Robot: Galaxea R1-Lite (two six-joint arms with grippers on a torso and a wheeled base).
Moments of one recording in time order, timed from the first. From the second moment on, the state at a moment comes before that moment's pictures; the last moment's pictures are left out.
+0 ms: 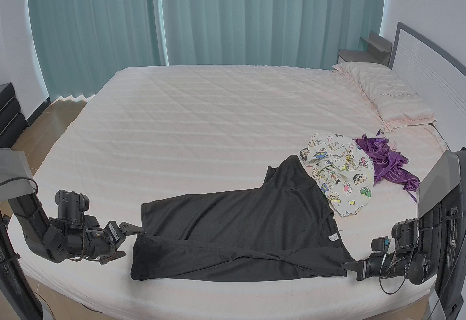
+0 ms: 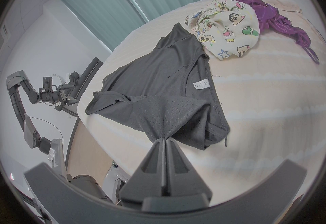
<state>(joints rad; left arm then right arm) 0.03 2.03 -0.34 -0.82 -0.41 -0.78 0.05 2.44 -0.03 -1.55 0.49 0.08</state>
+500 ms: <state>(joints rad) 0.03 2.03 -0.34 -0.82 -0.41 -0.78 0.05 2.47 -0.02 -1.55 0.45 0.08</state>
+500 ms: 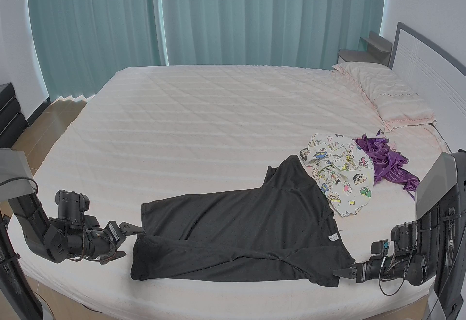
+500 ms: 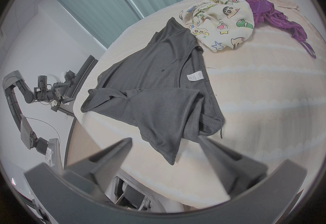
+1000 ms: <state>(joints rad) 0.03 2.03 -0.34 -0.82 -0.41 -0.78 0.10 2.51 -0.19 -1.55 0.35 0.29</state>
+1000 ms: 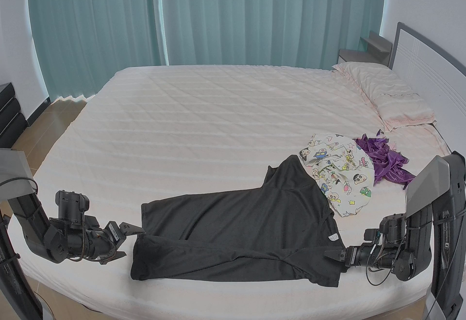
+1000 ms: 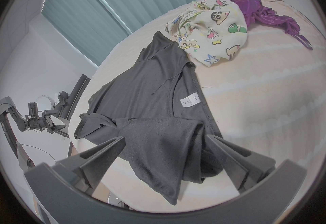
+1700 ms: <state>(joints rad) 0.03 2.03 -0.34 -0.82 -0.41 -0.78 0.12 2.56 -0.25 -1.55 0.34 0.29</state>
